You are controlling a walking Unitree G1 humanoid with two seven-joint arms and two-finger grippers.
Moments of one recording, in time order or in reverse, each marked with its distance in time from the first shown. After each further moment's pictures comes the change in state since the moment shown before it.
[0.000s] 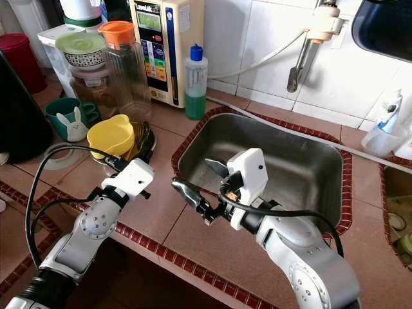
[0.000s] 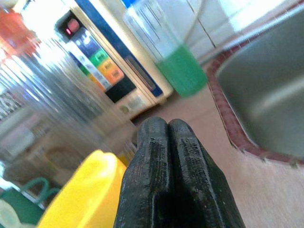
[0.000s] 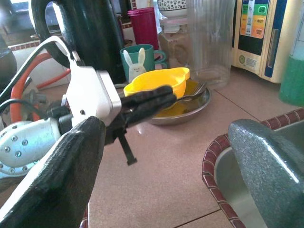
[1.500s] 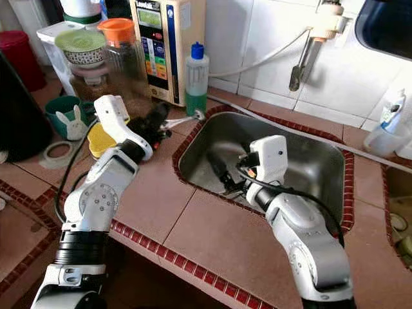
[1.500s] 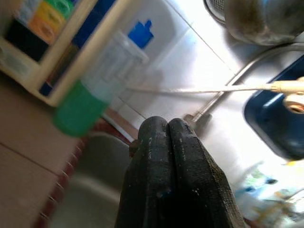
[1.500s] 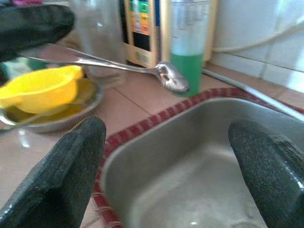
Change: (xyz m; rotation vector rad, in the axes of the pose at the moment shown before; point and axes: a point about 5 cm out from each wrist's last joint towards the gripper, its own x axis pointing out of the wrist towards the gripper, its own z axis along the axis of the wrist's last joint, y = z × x) left arm 0.053 0.022 0.066 -1.430 -0.048 -0.124; right arm 0.001 -0.060 -0.007 -0.108 -0.007 -0.387
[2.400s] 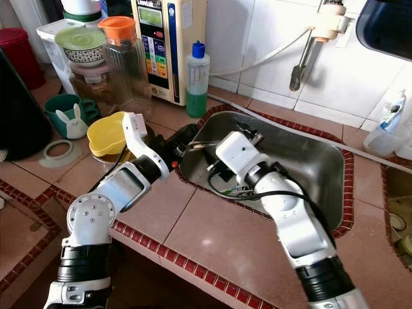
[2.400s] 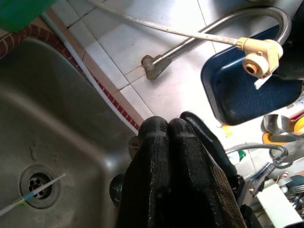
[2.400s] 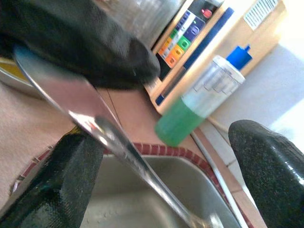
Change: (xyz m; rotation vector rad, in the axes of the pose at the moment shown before) left arm -0.014 -0.025 -0.030 -0.294 0.222 -0.081; right arm 0.040 0.012 0.003 -0.623 -0.123 0.120
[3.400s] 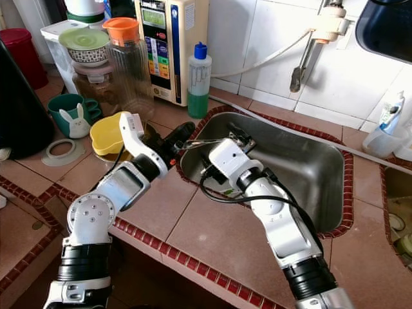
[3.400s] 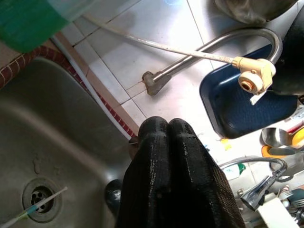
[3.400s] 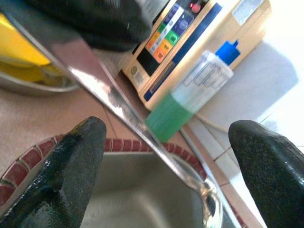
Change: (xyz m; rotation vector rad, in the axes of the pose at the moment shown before) left arm 0.003 0.005 0.008 -0.004 -0.057 0.012; right arm 0.007 0.006 -0.012 -0.022 0.020 -0.082
